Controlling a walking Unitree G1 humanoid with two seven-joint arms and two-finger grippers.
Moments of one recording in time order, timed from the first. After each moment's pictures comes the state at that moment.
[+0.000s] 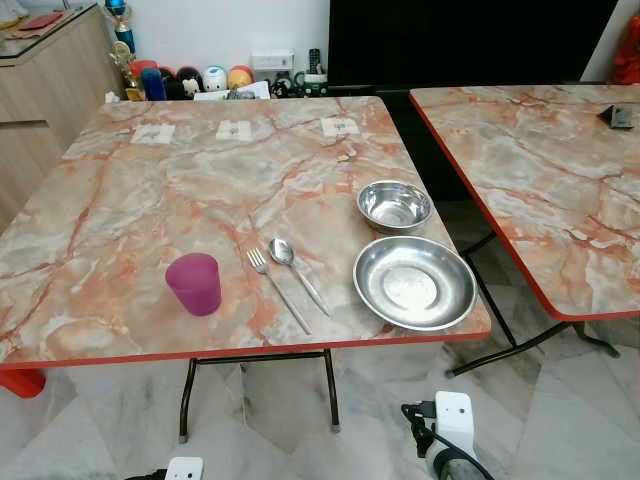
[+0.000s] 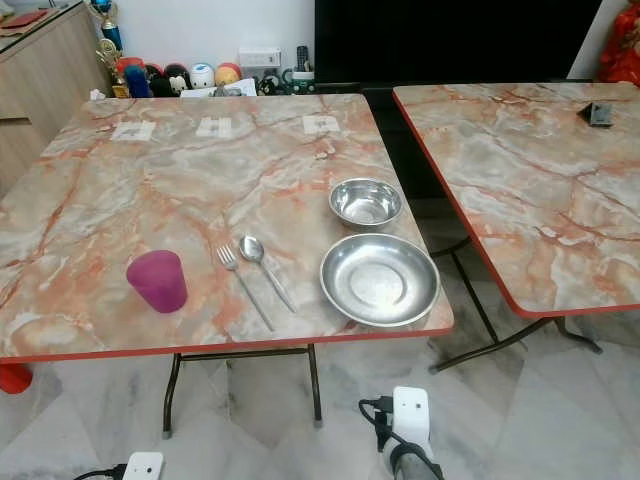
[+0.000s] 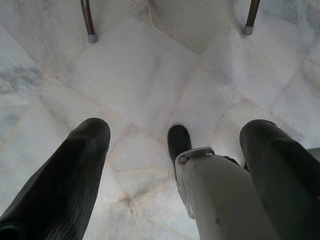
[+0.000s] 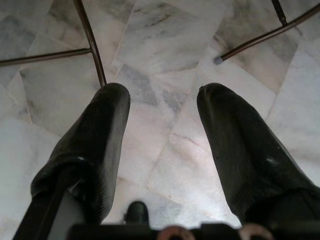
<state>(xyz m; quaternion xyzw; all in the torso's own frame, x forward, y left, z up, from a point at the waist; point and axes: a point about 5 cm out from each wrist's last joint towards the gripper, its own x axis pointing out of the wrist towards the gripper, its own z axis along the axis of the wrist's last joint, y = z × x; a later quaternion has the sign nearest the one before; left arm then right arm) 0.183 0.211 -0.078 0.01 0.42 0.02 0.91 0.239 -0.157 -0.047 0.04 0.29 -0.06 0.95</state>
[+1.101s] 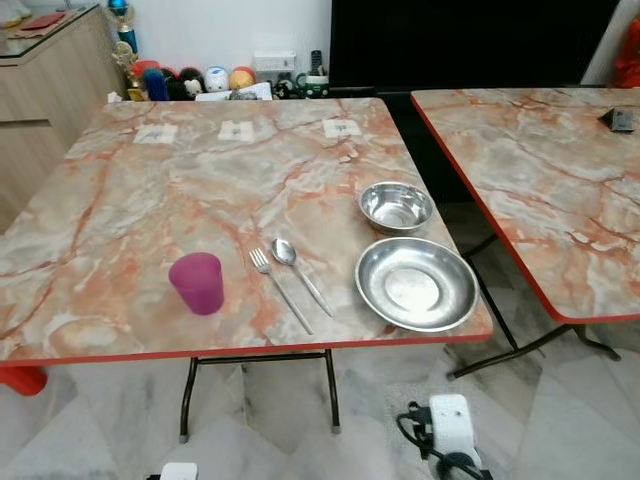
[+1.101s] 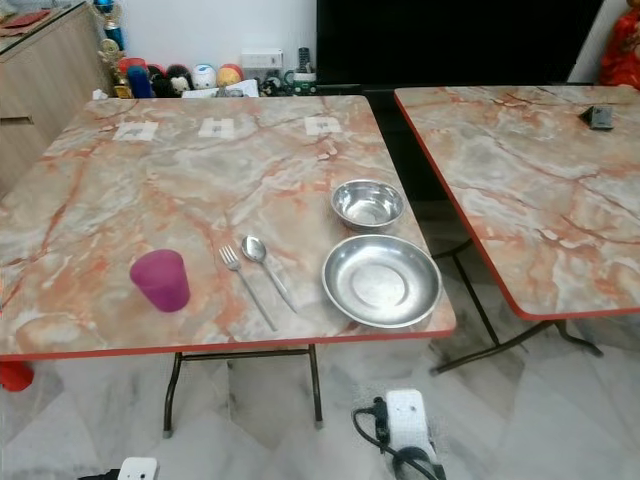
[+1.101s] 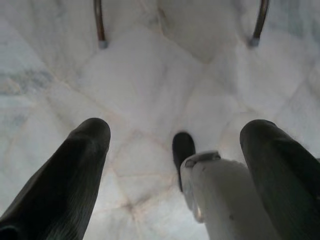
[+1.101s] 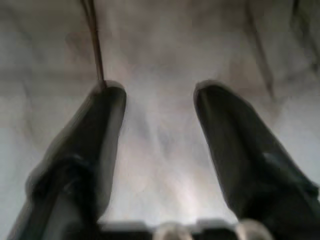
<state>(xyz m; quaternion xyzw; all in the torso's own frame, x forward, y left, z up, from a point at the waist) 0.178 0.212 -0.078 0.02 0.40 0.02 0.91 0.199 -0.189 -0.038 -0.04 0.17 -0.02 0.99</state>
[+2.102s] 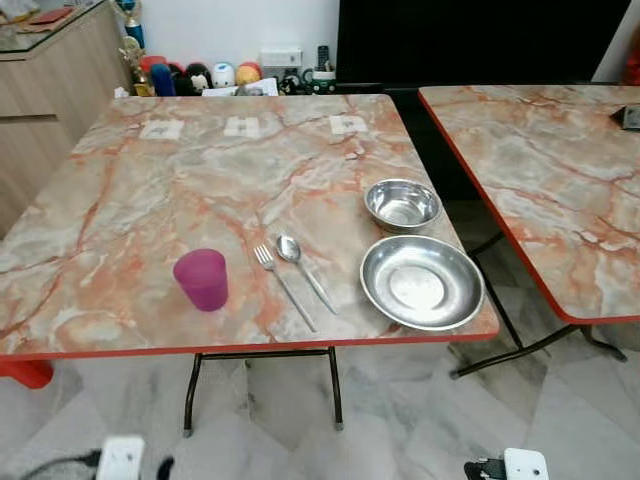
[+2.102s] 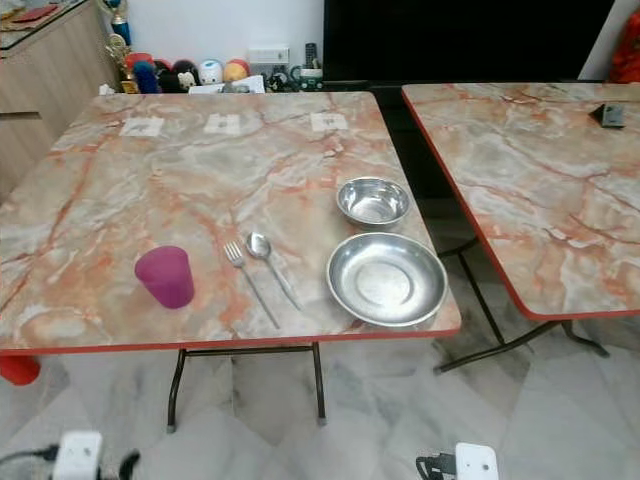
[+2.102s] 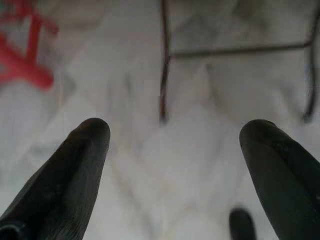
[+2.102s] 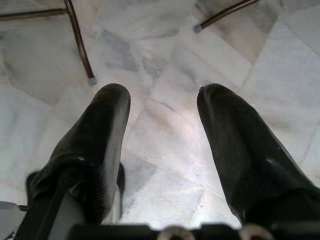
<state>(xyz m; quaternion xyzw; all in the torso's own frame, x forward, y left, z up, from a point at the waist) 0.200 0.274 -0.031 0.09 0.24 0.07 0.97 0.165 -0.212 -0.031 0.03 0.33 -0.07 0.94</state>
